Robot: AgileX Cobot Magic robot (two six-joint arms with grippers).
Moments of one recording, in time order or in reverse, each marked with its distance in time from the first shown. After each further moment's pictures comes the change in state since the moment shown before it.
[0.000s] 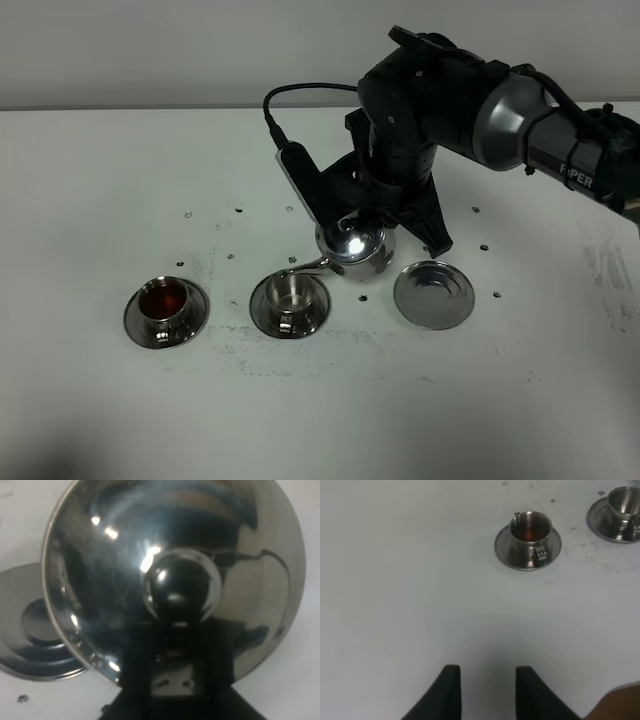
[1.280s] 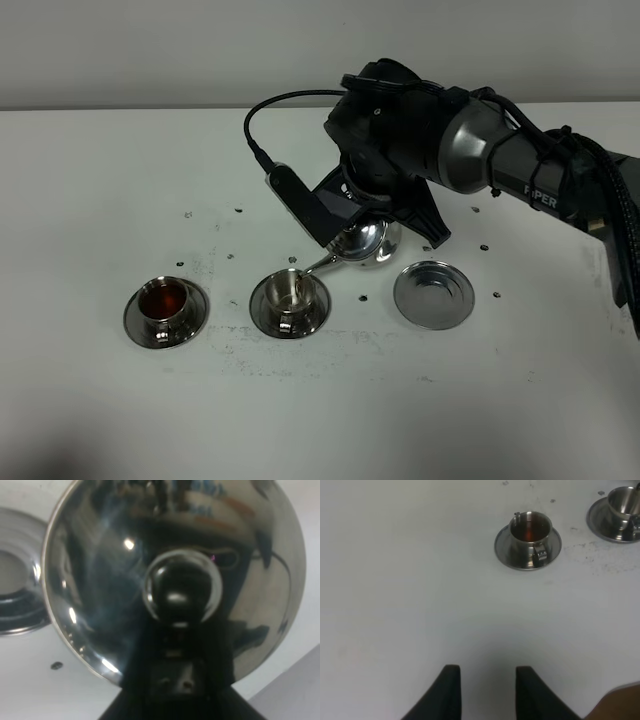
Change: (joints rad) left arm 0.000 0.000 0.000 0.000 0.000 0.000; right arm 0.063 0.031 0.000 -0.233 -0.029 0.045
